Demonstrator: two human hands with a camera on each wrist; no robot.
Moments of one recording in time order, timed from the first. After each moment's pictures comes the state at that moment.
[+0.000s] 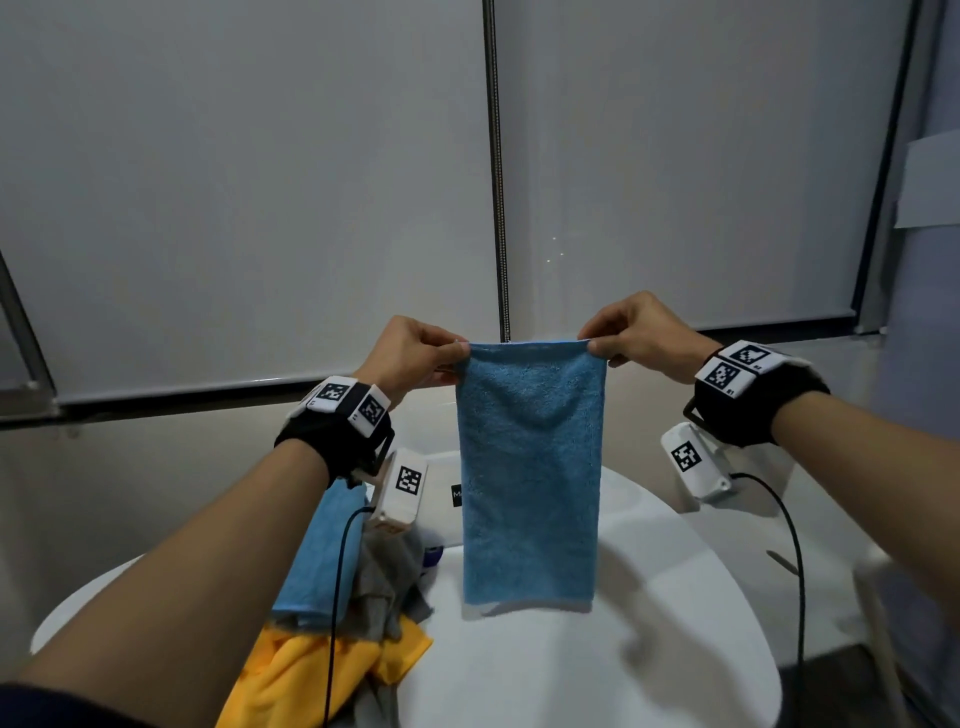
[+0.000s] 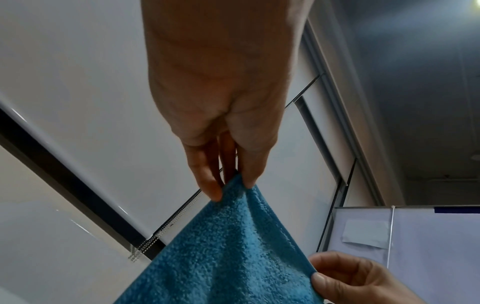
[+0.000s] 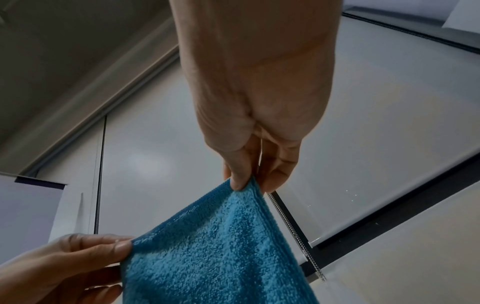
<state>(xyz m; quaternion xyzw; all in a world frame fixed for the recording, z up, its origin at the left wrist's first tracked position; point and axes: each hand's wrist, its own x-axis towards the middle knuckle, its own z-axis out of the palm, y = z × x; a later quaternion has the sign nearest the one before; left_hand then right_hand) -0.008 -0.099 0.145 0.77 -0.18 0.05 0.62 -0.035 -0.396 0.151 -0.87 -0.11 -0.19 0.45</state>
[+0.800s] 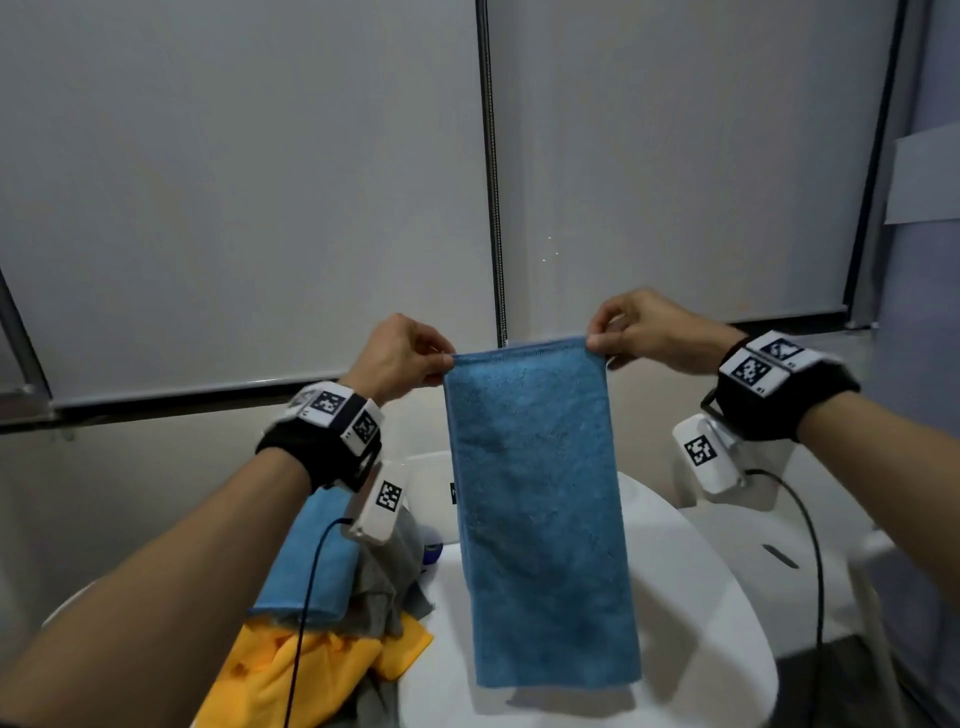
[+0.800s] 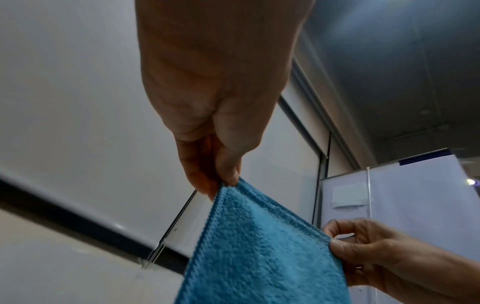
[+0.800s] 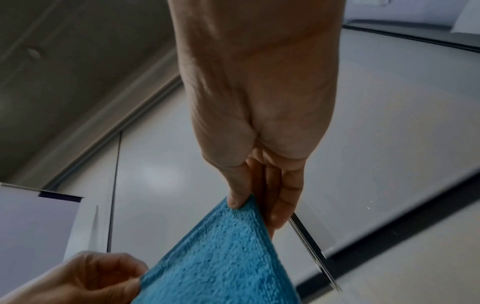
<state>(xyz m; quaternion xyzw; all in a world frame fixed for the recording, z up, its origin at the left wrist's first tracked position) -0.012 -0.086 0.146 0.85 -0.22 0.13 0.45 -0.058 -0.396 0.159 -0.87 -0.12 -0.13 0.46</state>
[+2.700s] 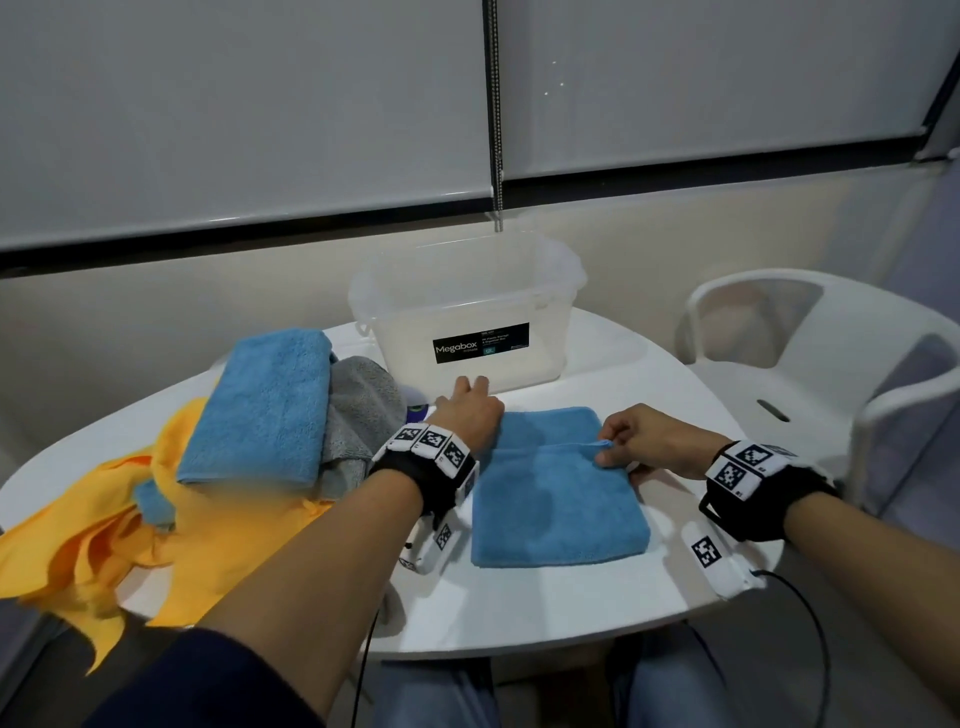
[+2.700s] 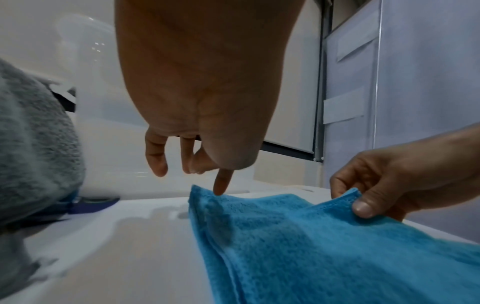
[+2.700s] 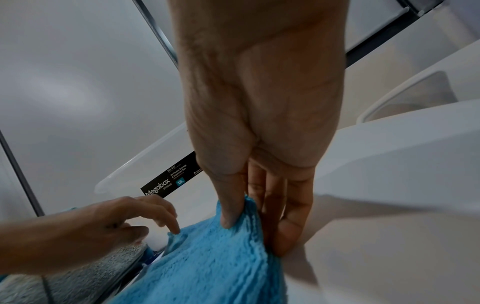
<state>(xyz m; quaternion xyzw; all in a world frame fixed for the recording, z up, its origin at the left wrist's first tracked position) 0.030 -0.156 -0.135 0.96 -0.26 -0.02 -0.05 -0.050 -0.407 -0.141 -0.86 0.07 0.18 0.47</state>
